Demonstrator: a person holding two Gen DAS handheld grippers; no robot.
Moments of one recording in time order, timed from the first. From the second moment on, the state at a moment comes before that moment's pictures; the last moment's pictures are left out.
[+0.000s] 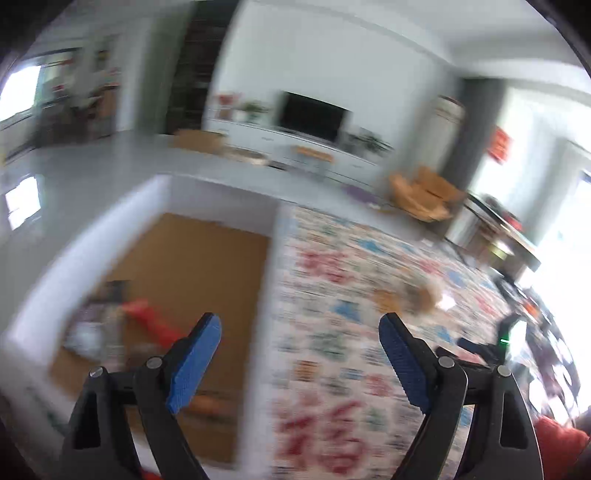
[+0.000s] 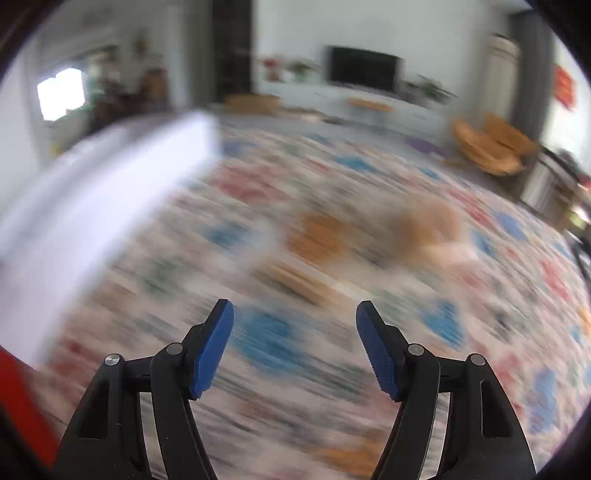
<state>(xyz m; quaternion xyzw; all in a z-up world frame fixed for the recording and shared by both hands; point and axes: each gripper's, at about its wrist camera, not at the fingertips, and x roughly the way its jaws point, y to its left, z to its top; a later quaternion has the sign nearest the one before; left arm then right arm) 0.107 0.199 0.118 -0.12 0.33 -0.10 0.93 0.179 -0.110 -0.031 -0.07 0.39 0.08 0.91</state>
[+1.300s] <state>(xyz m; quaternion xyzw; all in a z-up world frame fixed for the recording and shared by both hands) 0.193 0.034 -0.069 0.05 0.45 -0.12 0.88 0.165 -0.287 -0.083 0.04 0.43 -0.08 0.90</state>
